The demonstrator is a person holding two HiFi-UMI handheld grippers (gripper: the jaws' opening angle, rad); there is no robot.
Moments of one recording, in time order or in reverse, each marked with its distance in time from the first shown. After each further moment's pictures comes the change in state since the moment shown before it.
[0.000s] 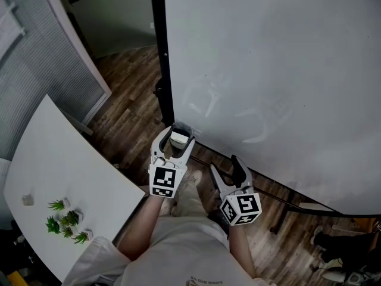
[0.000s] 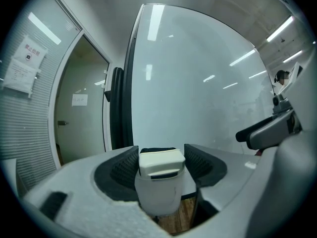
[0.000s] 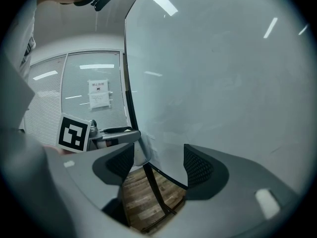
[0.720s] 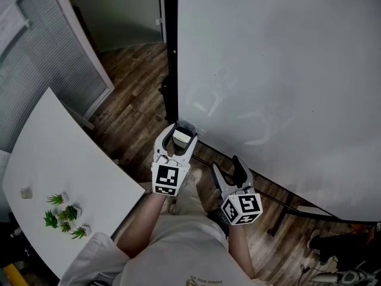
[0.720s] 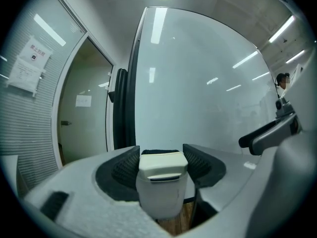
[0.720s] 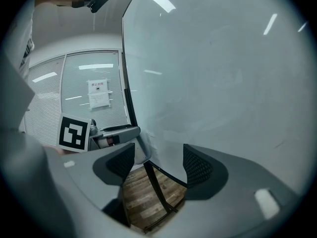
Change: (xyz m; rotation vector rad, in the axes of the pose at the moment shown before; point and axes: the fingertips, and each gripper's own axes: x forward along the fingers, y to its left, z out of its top) left arm 0.003 0.004 0.002 -0.021 -0.035 0.035; right arm 0.004 -0.003 -0.007 0.021 0.019 0.010
